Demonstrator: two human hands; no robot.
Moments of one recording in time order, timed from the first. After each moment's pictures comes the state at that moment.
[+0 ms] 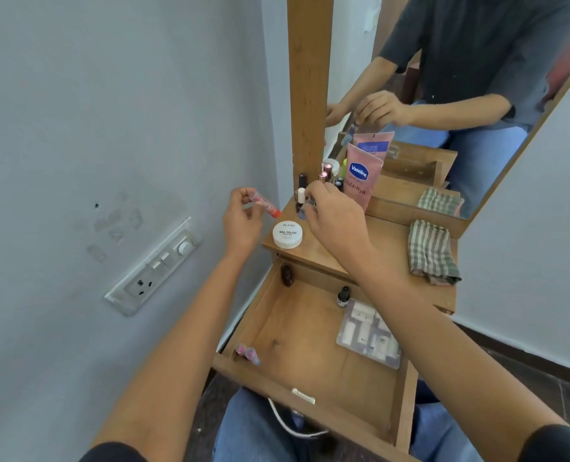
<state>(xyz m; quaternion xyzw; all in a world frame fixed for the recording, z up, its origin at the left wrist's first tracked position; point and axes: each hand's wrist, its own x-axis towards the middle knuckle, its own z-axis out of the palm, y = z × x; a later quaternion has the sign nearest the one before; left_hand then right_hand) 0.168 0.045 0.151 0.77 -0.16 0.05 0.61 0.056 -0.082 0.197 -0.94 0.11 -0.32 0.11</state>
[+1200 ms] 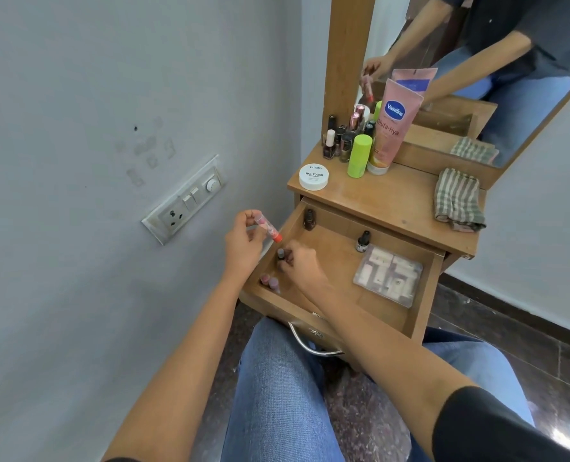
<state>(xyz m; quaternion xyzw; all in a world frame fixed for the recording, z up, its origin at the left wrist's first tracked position) 0.079 0.150 0.076 0.81 -0.12 -0.04 0.57 0.017 0.035 0.028 -0.89 0.17 -0.03 0.41</state>
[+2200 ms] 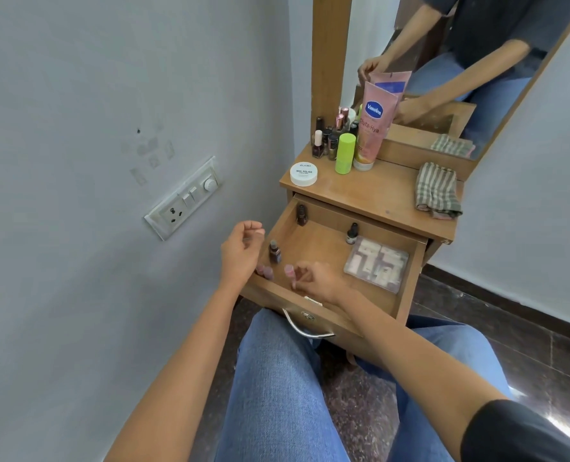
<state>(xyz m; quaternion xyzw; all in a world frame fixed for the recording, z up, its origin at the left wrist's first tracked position) 0.036 0.164 0.085 0.80 -0.10 -0.05 0.58 -0.052 0.006 0.033 -0.88 0.09 0.09 0.46</state>
